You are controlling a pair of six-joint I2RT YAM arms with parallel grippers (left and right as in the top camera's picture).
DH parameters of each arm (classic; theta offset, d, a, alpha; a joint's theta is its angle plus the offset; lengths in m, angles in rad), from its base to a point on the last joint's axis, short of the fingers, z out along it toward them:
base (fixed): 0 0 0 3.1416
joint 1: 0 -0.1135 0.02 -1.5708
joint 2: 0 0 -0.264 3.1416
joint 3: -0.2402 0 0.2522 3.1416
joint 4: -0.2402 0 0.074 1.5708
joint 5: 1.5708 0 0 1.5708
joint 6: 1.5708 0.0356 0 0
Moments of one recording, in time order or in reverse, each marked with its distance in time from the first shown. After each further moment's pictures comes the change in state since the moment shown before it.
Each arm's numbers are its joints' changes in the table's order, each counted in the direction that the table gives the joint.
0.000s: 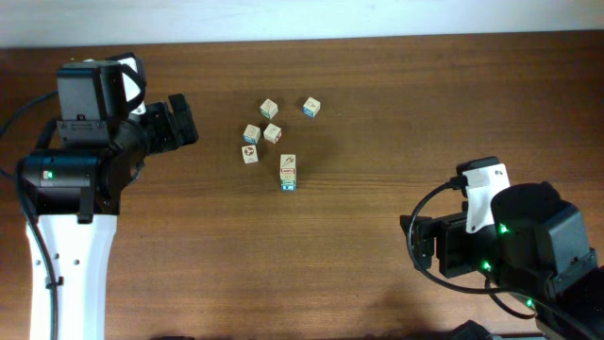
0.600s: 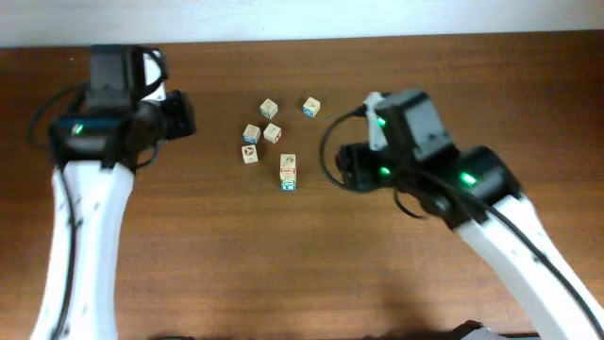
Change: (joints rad) left arm 0.000 -0.134 0.002 0.042 0.074 -0.004; right arm -0.001 -0.420 0.009 0.322 -0.080 0.021
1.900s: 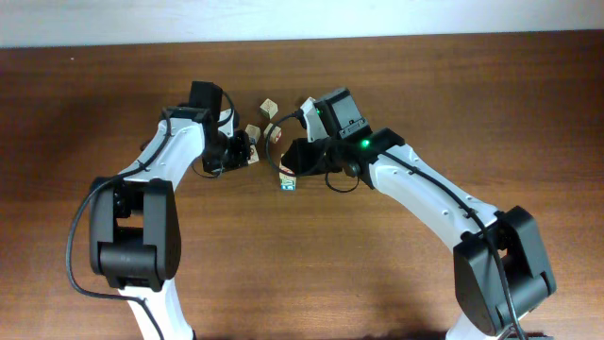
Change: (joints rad) left arm 0.087 -0.562 0.191 0.261 0.243 -0.049; right arm -0.012 -0.495 0.126 0.586 -0.439 0.123
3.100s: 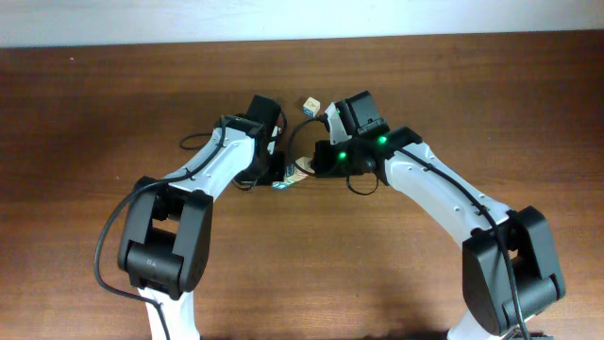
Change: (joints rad) left arm 0.247 0.000 0.016 -0.046 -0.221 0.000; right arm 0.075 0.022 0.044 -0.085 0.058 -0.039
